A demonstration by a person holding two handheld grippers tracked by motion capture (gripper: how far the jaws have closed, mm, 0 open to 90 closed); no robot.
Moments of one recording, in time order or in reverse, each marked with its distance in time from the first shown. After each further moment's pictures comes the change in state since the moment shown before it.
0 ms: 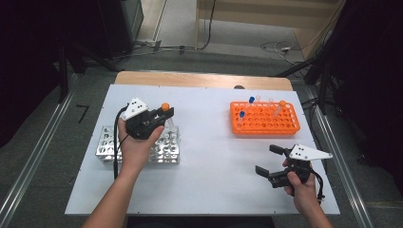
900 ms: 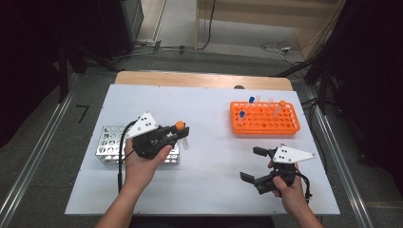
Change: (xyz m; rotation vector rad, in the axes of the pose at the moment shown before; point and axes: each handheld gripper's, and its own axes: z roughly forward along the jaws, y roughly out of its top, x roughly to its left) left arm -0.045 0.000 -0.030 -0.003 -0.236 0.037; right arm 0.034 0.016 0.020 0.015 0.091 -0.076
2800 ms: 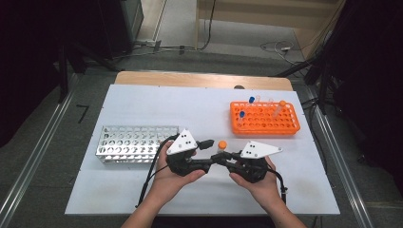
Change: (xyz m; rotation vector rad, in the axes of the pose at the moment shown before) left arm -0.069 -0.023 0.056 0.124 -0.156 0.050; right arm 0.038 0.032 0.062 0.047 -0.008 -0.056
